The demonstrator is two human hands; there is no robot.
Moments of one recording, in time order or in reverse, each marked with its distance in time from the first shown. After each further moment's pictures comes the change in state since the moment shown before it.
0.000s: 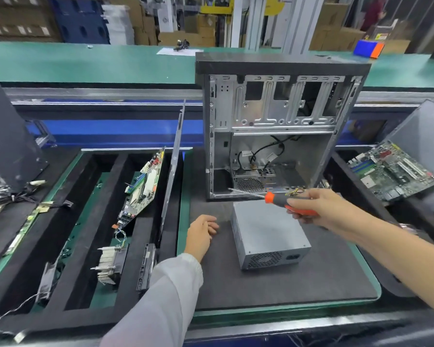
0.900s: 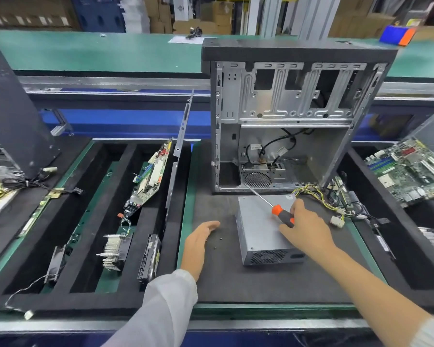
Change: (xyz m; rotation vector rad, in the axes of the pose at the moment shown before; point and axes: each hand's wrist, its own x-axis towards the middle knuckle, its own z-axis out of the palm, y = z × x) left_hand -0.040 -0.033 -0.019 0.052 -0.094 0.208; right_hand 0.035 0.069 0.045 -0.895 0.307 -0.189
